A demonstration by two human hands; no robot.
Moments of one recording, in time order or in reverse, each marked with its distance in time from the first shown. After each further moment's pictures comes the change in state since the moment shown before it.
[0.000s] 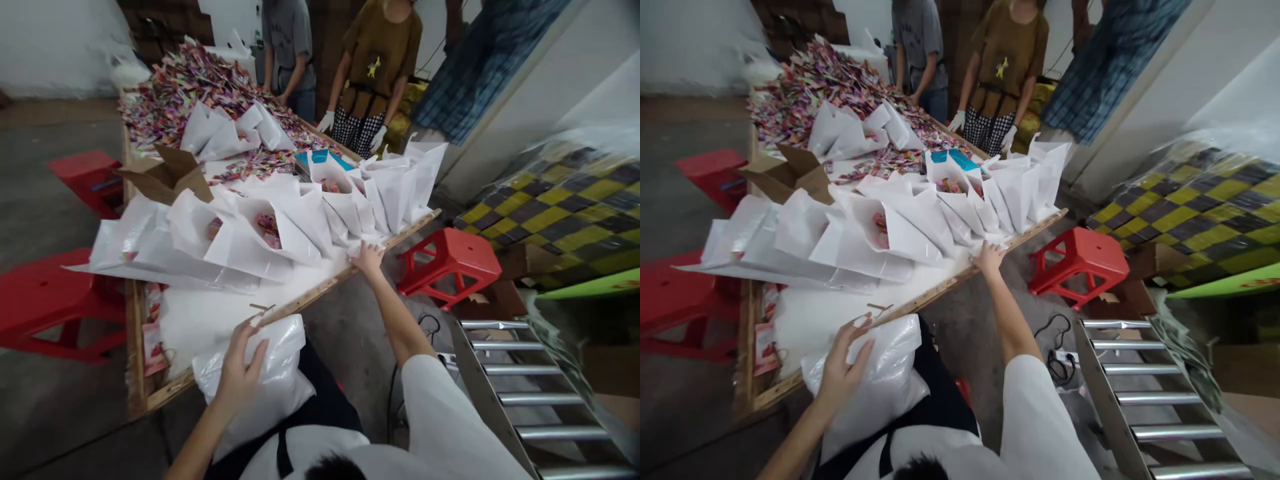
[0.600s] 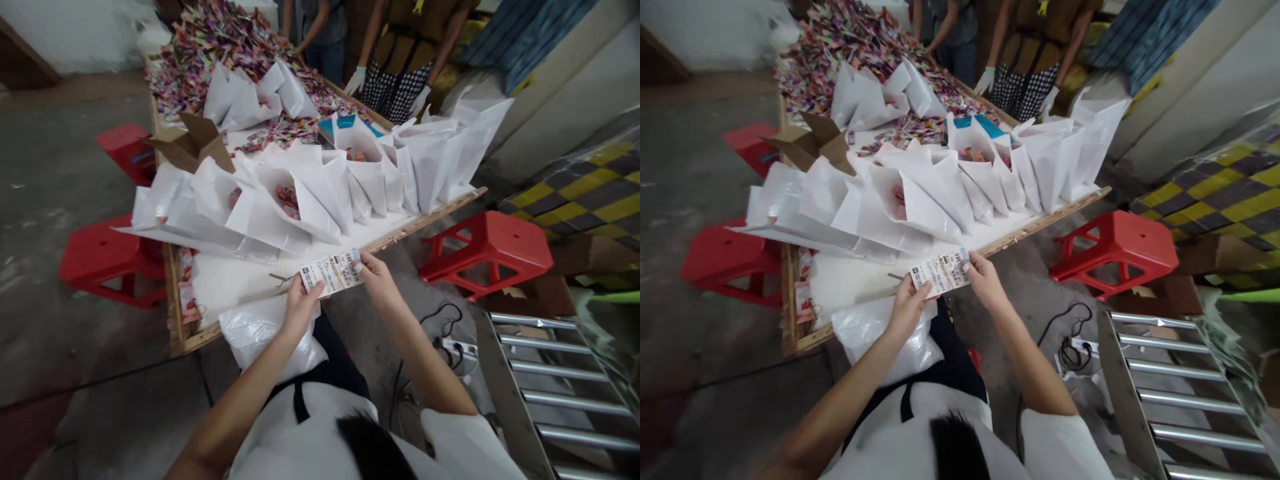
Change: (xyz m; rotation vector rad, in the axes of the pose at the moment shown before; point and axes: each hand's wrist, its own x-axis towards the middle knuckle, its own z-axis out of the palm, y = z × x) left_hand 0.044 0.047 0.090 -0.857 -0.009 -0.719; right_hand -0.146 -0.015 -0.036 1.338 -0.475 -0.305
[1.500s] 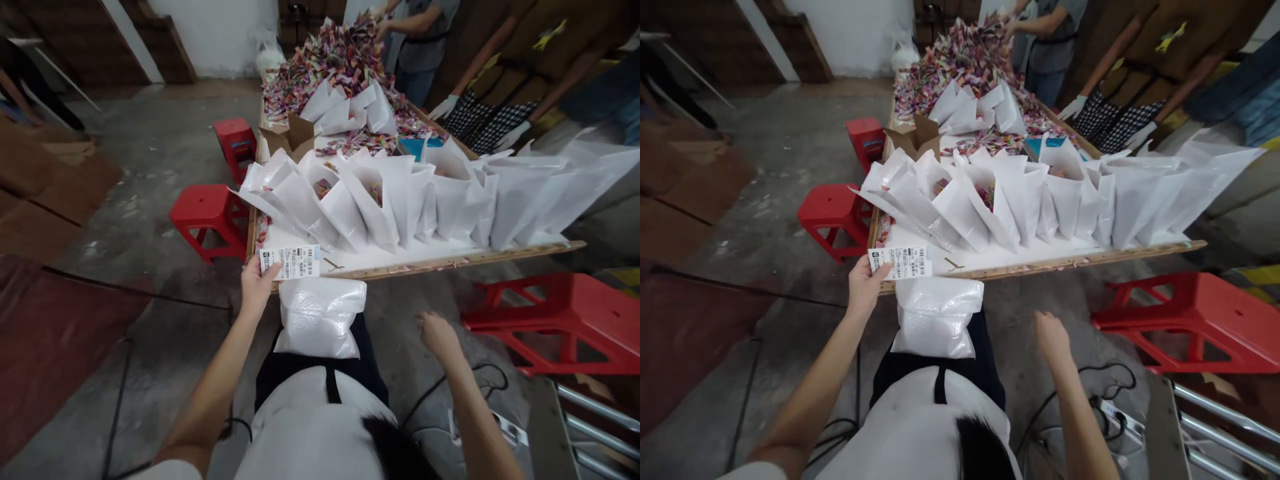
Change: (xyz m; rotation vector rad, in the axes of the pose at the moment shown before) left_hand -0.065 0.074 -0.176 0.239 0.595 0.450; right_hand -0.072 0.053 -0.034 -0.506 0.049 0.116
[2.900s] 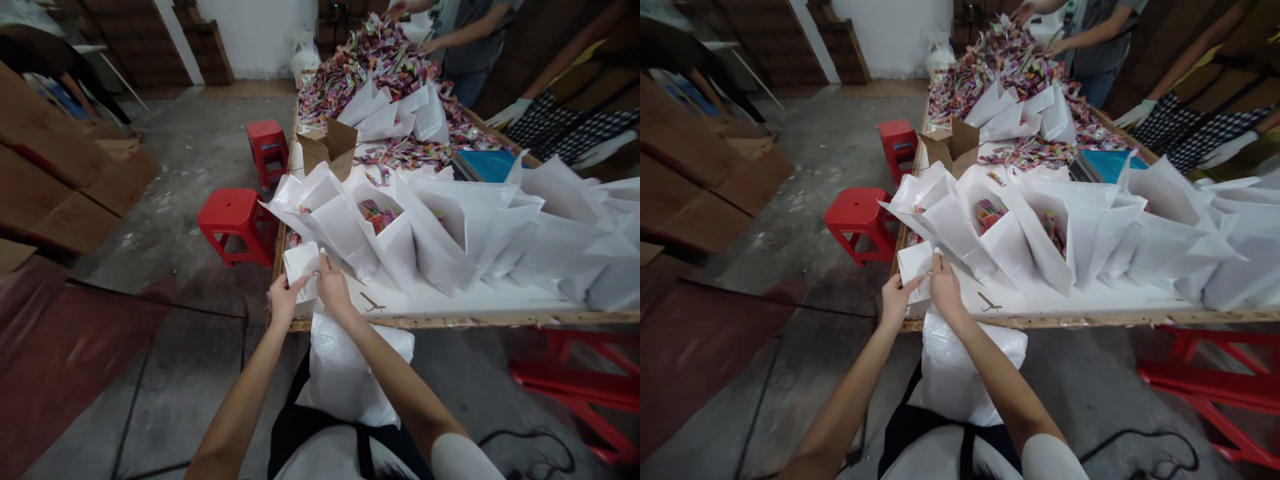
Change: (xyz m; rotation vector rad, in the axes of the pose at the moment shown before) left_hand 0.075 -0.074 -0.011 0.058 0.159 -0.194; right_hand 0.116 -0.192 0.309 -0.315 -0.130 -0.646
